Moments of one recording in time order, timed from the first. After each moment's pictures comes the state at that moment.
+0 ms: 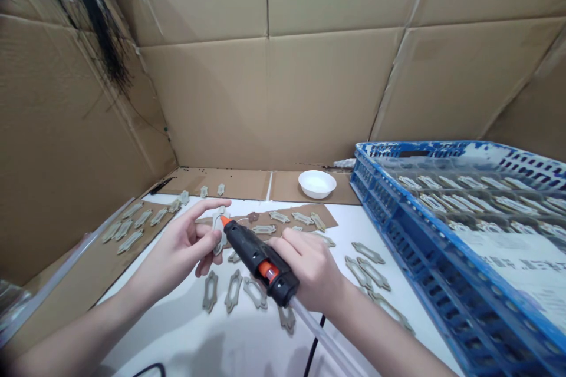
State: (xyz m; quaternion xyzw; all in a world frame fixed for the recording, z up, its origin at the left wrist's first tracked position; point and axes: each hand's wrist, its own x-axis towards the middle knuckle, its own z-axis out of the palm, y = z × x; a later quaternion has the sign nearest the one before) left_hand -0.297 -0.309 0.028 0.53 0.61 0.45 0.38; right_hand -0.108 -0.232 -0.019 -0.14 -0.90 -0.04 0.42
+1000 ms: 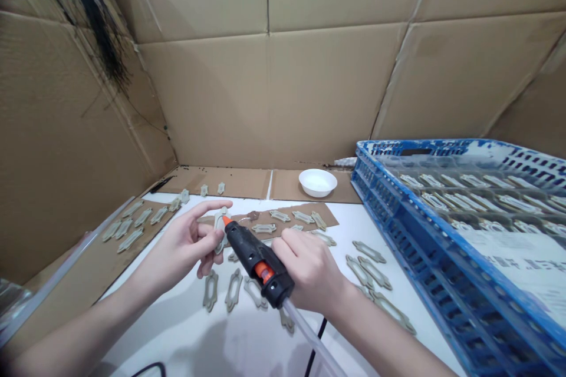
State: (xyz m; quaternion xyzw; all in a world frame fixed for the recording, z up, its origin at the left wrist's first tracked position) left_hand -0.301 -0.305 0.025 0.53 0.60 0.44 0.40; right_hand -0.112 -0.232 -0.020 -0.16 -0.90 -0.08 0.41
